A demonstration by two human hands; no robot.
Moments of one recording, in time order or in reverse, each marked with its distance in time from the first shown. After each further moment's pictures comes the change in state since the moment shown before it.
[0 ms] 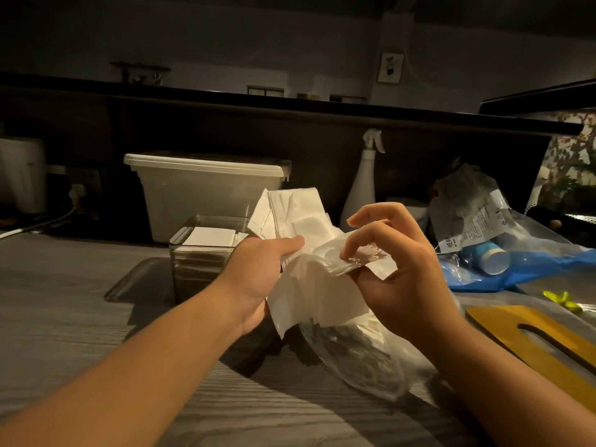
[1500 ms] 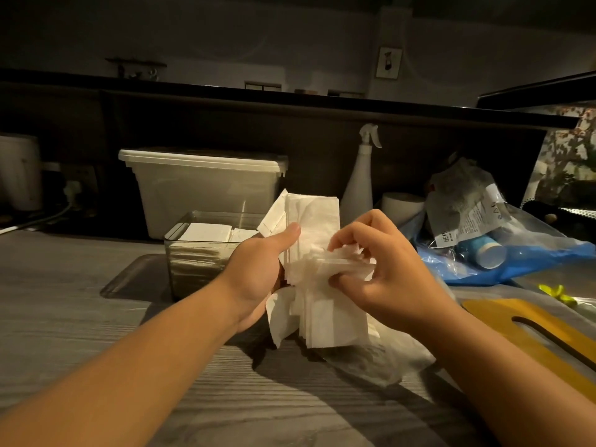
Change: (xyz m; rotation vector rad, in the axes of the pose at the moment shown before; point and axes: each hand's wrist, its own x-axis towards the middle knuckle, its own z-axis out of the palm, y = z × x) left_hand 0.005 -0.009 0.001 -0.038 -0.176 0.051; right_hand 0.004 -0.002 -0.003 0.031 -0.273 0.198
